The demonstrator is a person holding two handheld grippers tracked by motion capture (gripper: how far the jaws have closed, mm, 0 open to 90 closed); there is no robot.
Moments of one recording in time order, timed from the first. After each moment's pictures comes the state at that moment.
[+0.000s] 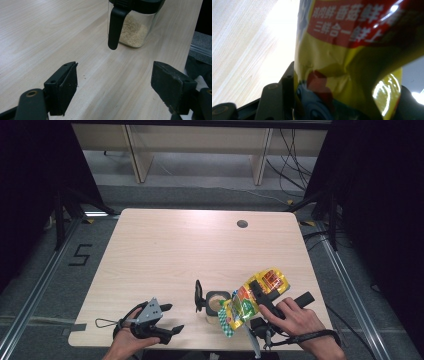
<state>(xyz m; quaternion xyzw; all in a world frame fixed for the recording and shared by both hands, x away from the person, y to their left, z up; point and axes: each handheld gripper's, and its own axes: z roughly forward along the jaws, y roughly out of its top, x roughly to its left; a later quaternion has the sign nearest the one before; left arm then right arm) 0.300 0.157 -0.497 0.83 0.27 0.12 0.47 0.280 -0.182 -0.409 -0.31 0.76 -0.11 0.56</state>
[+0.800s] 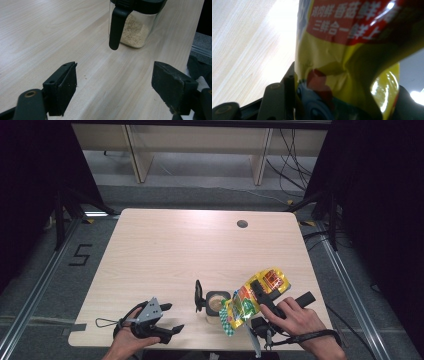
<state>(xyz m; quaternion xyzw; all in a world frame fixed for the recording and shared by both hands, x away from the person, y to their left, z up) 0.299 0.156 -0.497 0.83 0.28 0.12 0.47 0.281 -0.184 -0.409 -0.31 0.76 -0.11 0.56</state>
